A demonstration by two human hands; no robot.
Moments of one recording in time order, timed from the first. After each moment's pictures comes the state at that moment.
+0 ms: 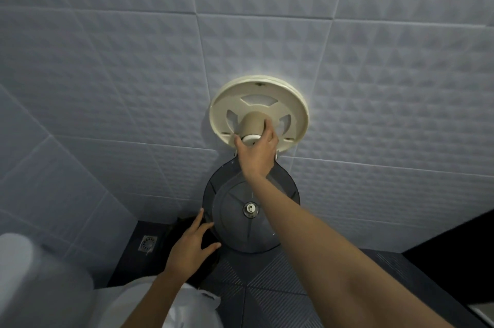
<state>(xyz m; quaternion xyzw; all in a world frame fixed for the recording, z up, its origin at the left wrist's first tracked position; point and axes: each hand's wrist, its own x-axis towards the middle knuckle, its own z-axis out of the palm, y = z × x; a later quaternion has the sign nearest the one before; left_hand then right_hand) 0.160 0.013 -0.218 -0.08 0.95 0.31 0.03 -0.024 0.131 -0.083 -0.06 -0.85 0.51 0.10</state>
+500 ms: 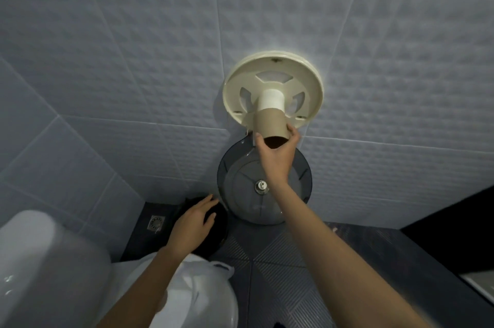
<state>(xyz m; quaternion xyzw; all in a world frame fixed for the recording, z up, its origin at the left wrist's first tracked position) 0.179 -0.018 -0.206 -0.07 0.94 0.32 0.04 0.034 0.147 -0.102 -0.10 -0.71 0.69 0.10</state>
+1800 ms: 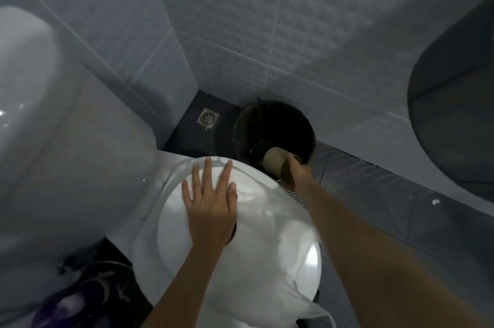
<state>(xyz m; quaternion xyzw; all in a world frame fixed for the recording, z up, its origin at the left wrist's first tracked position) 0.322 -0.124 -0.516 -0.33 0.94 0.04 -0.09 0.119 -0.023 -0.594 -0.31 -0.71 0.53 -0.35</state>
